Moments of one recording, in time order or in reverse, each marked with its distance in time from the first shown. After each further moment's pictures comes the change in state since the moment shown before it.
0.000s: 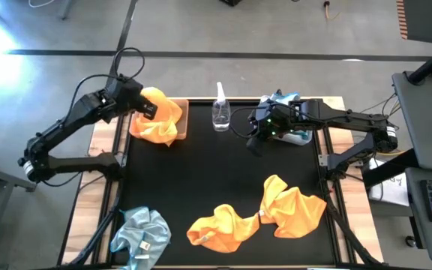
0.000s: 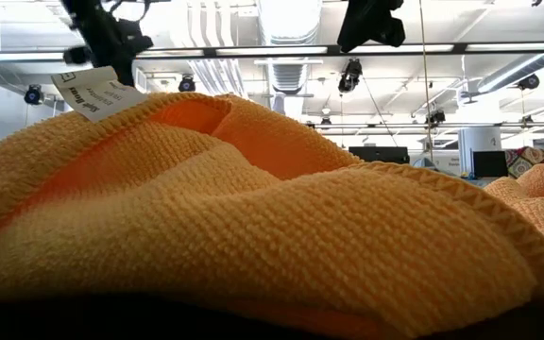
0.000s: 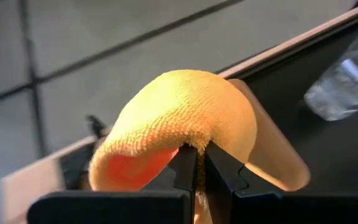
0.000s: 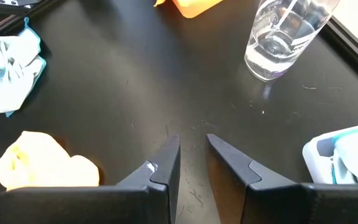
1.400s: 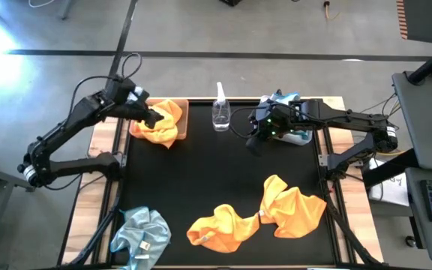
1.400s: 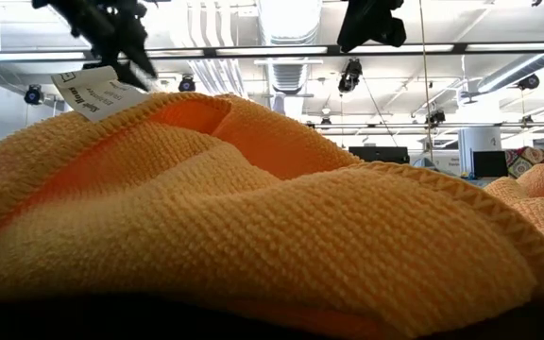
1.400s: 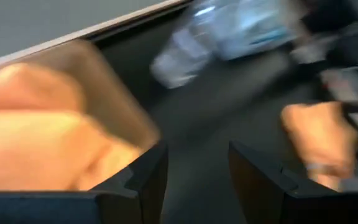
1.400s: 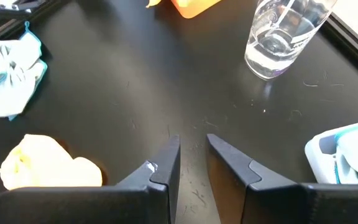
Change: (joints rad) left arm 0.065 -0.053 -0.071 0.070 0.662 -0.094; right arm 0.000 -0.001 0.000 0.001 0.000 0.022
